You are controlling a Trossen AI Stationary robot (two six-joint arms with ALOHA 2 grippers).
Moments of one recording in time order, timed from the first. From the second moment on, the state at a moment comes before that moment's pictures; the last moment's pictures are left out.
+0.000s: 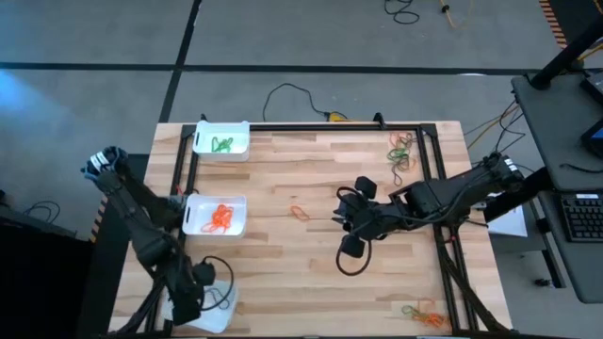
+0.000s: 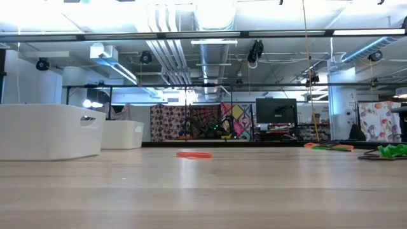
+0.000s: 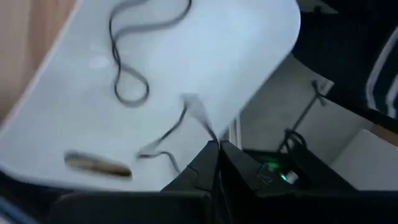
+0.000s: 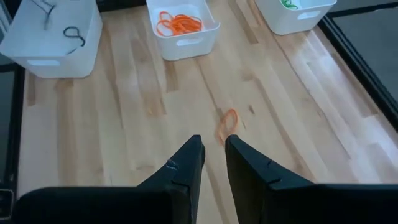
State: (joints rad) left arm -0.94 1.30 0.99 -0.82 0.32 -1.41; right arm 0.37 1.54 1.59 -0.92 0.44 0.47
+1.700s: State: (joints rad) left arm -0.07 1.33 1.00 -0.55 -0.15 -0.56; right arm 0.24 1.53 1.59 -0.98 0.40 0.49
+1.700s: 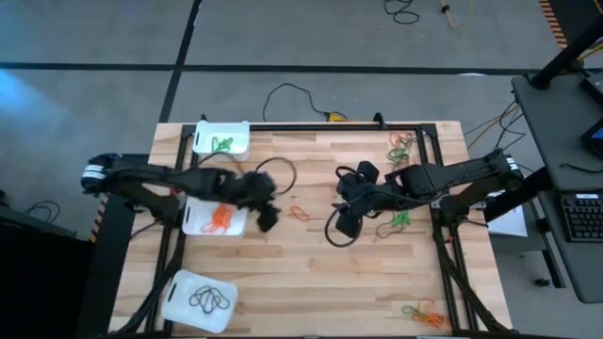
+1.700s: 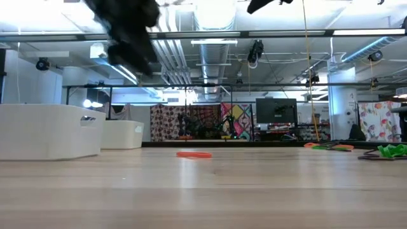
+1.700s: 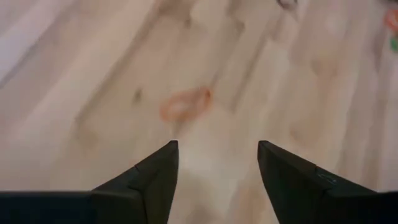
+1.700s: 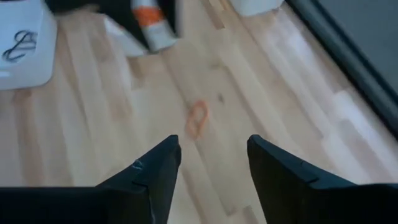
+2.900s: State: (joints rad) left arm 0.05 1.88 1.01 -0.27 -0.21 -0.71; right arm 0.36 1.53 1.60 -1.15 0.38 0.75
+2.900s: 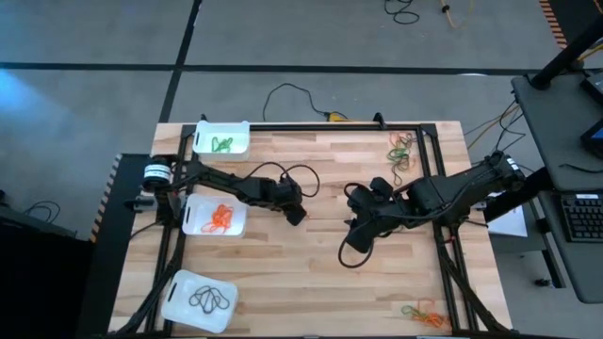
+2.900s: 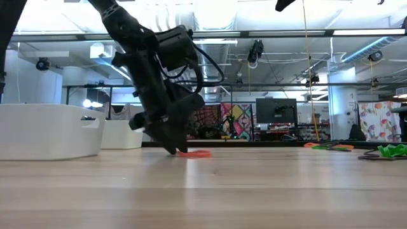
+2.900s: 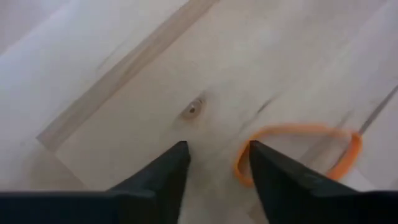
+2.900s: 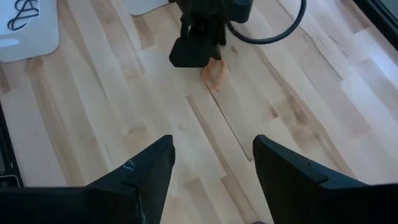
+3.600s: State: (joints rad) left arm -0.02 1.64 1.14 -0.73 -0.25 -0.68; right arm 0.36 1.53 1.60 -1.15 0.33 0.77
